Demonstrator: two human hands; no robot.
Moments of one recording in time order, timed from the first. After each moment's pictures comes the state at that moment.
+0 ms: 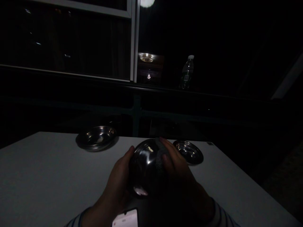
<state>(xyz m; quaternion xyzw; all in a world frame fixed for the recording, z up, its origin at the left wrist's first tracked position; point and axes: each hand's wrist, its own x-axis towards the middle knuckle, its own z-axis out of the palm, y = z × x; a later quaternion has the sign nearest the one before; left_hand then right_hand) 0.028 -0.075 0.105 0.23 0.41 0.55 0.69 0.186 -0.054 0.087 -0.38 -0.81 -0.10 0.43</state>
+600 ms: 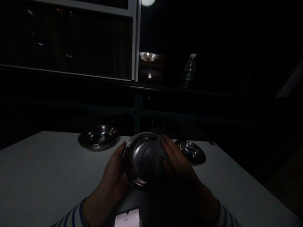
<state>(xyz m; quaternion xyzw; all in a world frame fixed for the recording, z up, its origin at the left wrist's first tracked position) 0.012 -0.057 0.108 0.19 0.34 0.60 0.70 0.190 -0.050 0.083 -0.34 -0.83 -0.25 0.36</state>
